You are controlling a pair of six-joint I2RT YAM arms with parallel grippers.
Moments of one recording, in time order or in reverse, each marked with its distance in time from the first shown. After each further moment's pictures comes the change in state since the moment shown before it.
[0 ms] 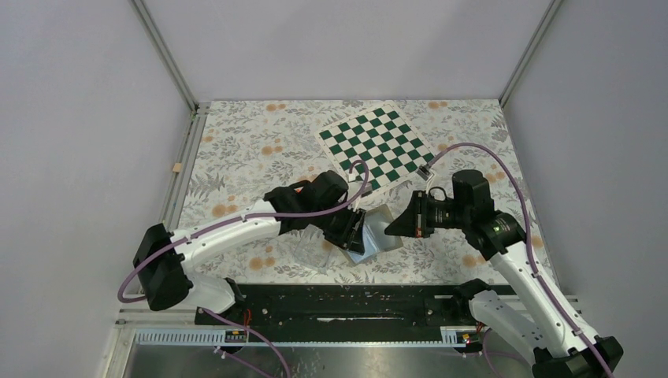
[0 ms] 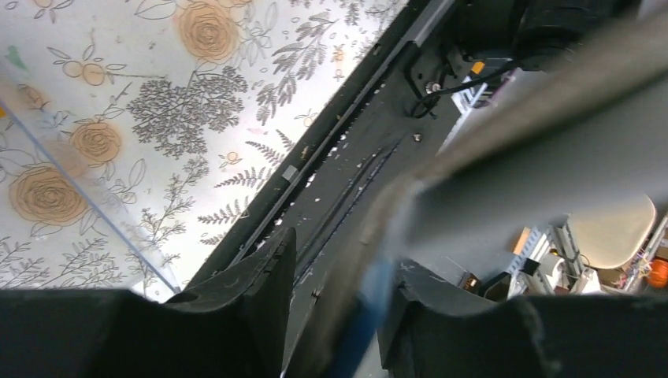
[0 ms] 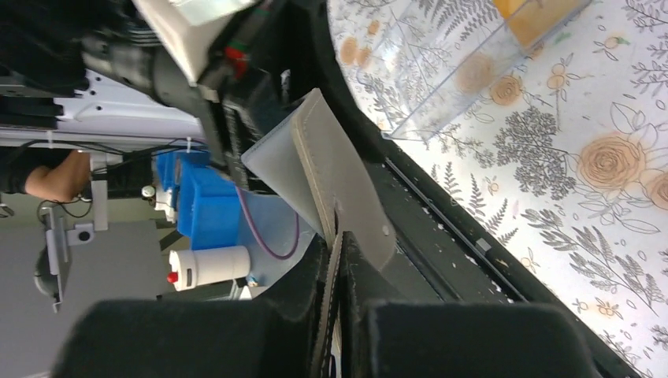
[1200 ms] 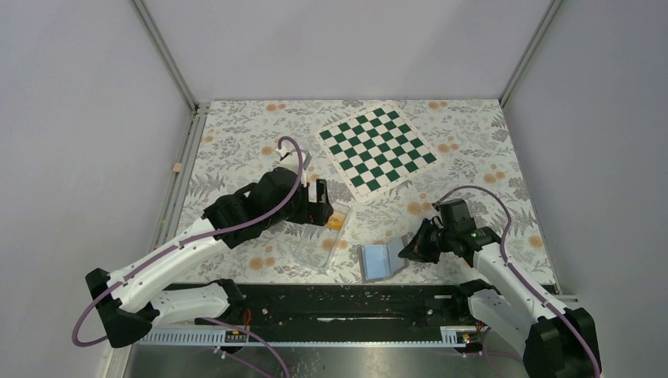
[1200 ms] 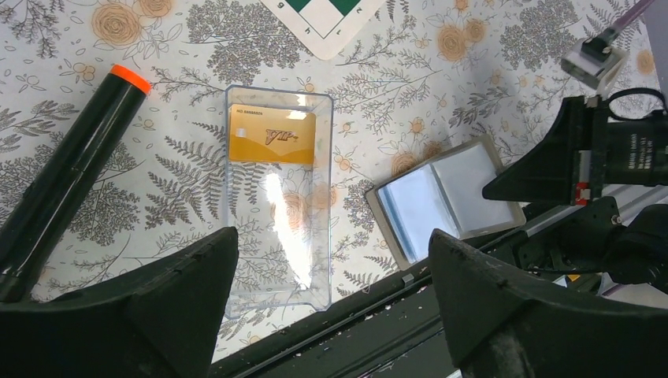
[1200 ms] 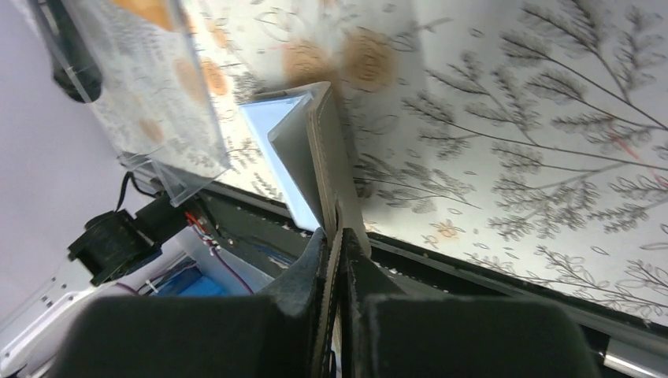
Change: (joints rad) left arm 0.066 -0.341 -0.034 -0.113 -0.632 -0.089; right arm -0.105 0.079 -0.360 0.035 0.285 0.228
